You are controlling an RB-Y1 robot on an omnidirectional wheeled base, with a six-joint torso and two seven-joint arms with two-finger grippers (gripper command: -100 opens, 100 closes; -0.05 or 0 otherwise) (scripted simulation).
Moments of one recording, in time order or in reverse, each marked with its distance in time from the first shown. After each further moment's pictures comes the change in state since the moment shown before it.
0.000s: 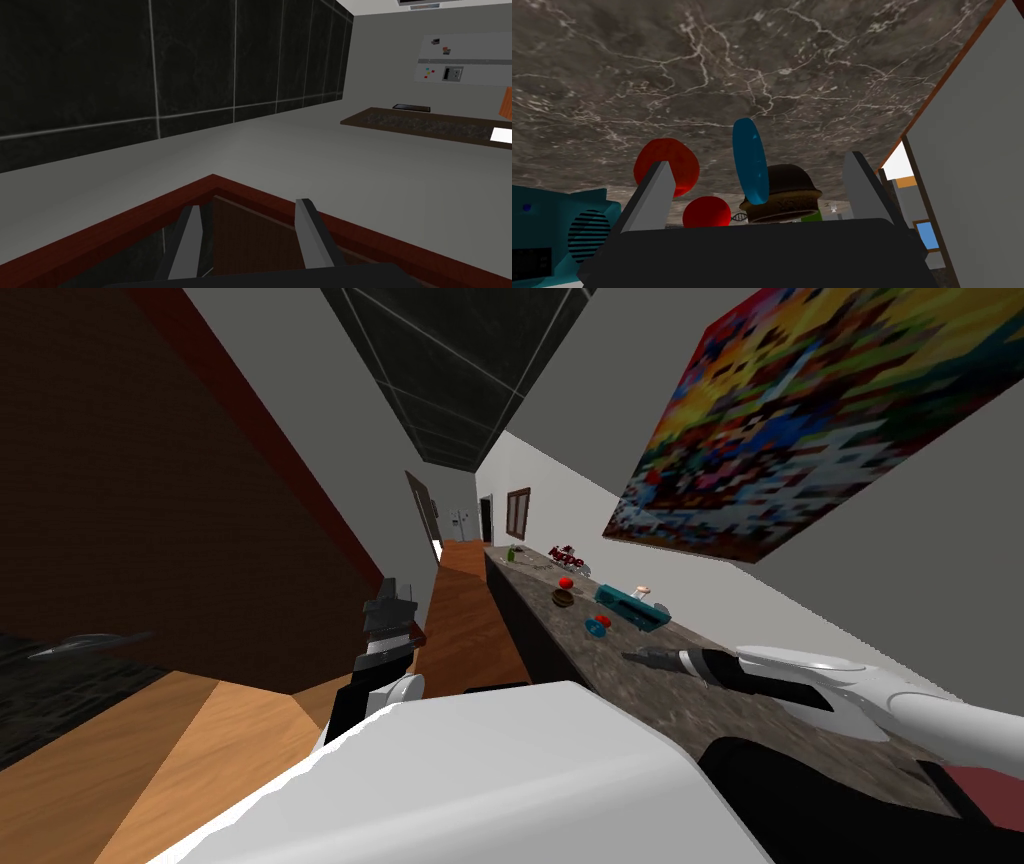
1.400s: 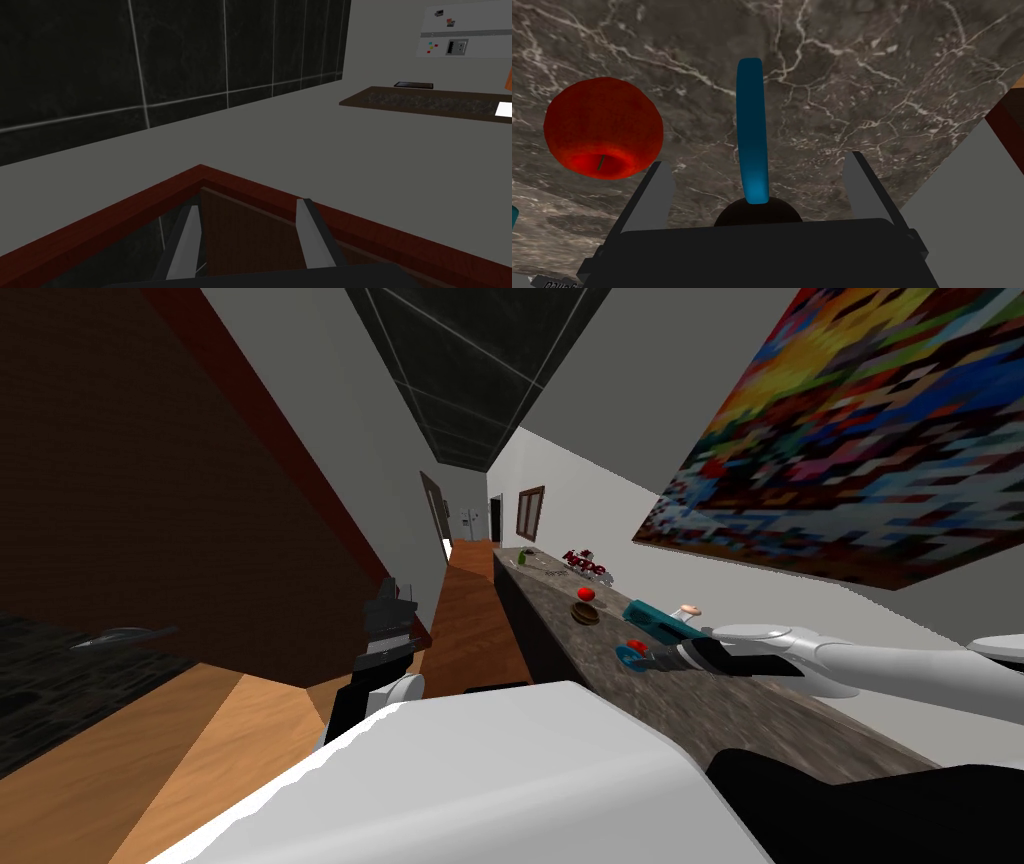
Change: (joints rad) left arm 0.000 0.000 0.000 0.000 0.000 0.000 0.000; right arm 0.155 -0.258 0.000 0.133 0.017 -0.032 -0.005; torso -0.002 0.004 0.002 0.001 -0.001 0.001
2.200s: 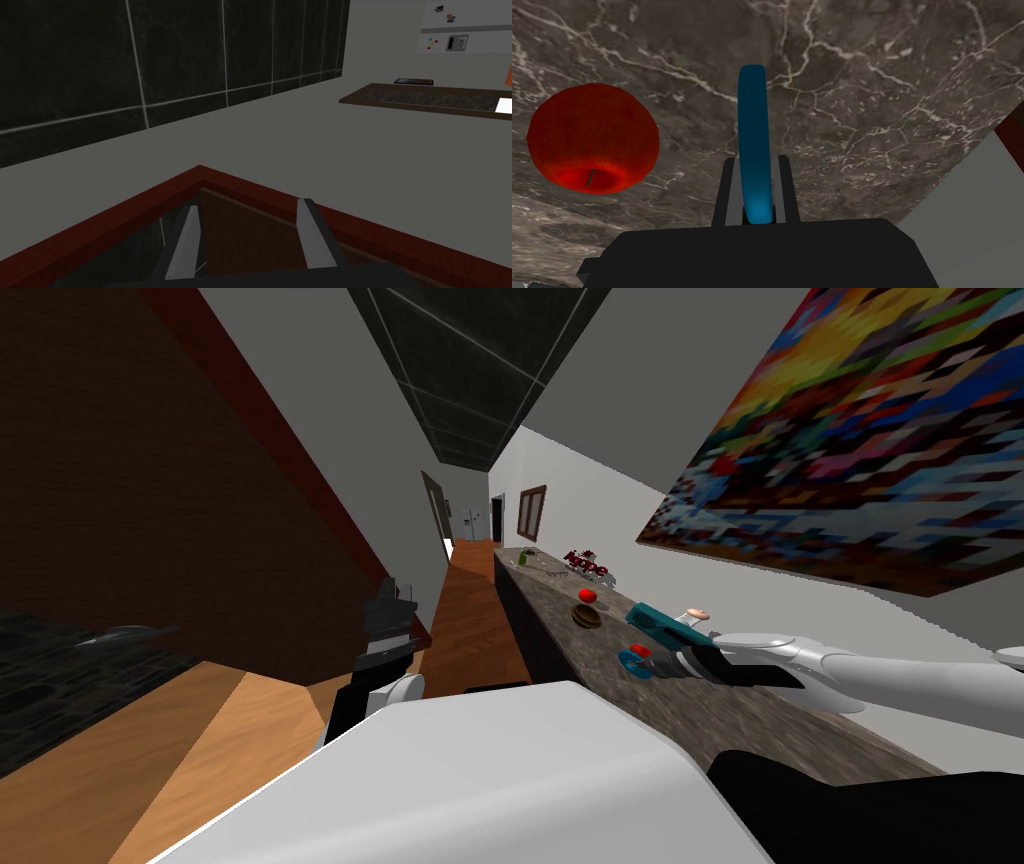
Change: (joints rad) left arm 0.000 0.000 0.000 0.000 0.000 0.000 0.000; right arm 0.017 0.025 0.016 -0.070 -0.020 0.071 0.031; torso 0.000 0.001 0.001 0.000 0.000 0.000
